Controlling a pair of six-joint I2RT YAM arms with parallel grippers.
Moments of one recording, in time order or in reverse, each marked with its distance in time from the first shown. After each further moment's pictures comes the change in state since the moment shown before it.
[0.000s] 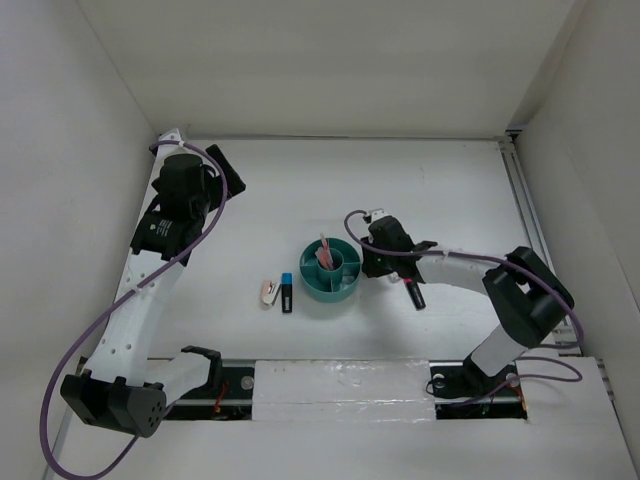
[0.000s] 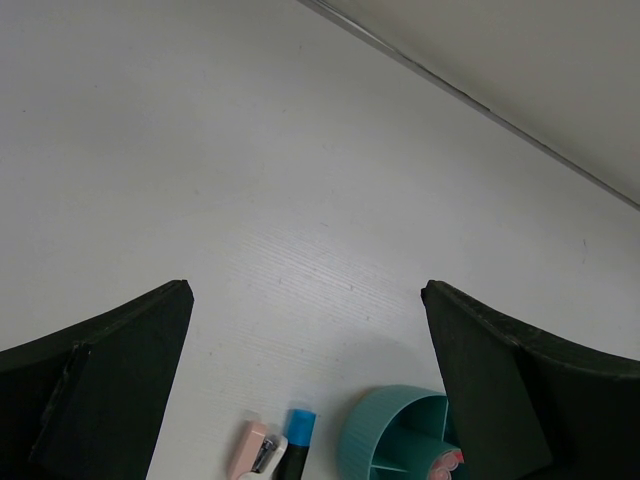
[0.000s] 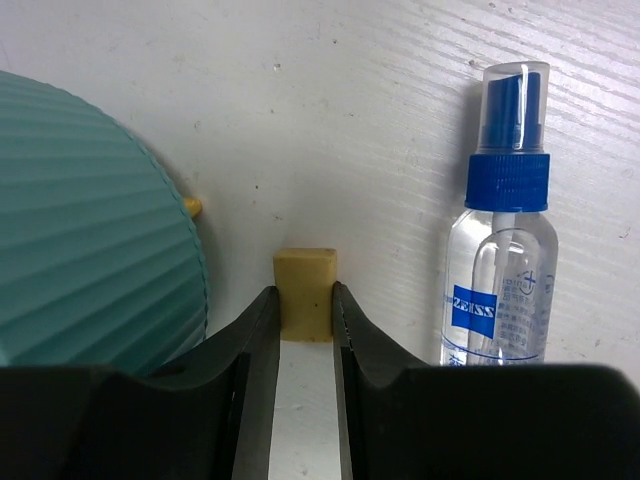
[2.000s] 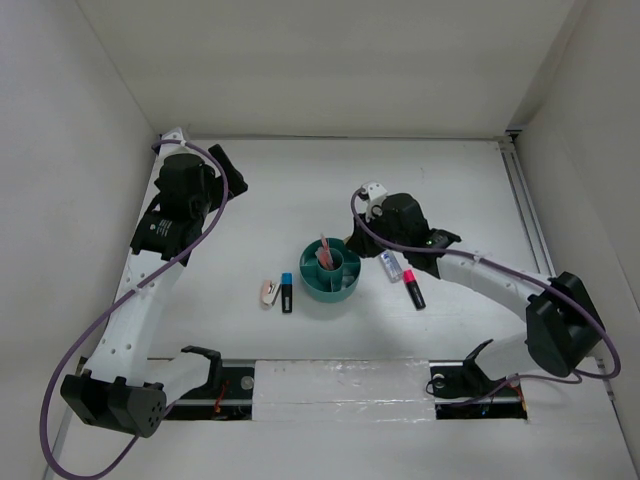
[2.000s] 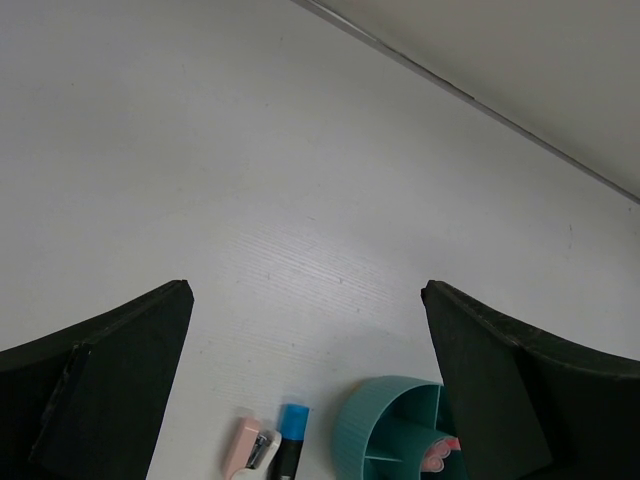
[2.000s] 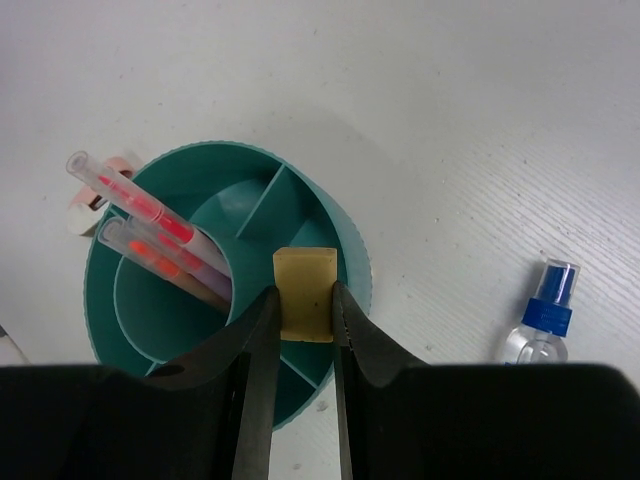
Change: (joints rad) left arm 0.000 0.000 0.000 0.008 0.041 0.006; right arm -0.004 -0.205 0.106 0.001 -0.233 -0.132
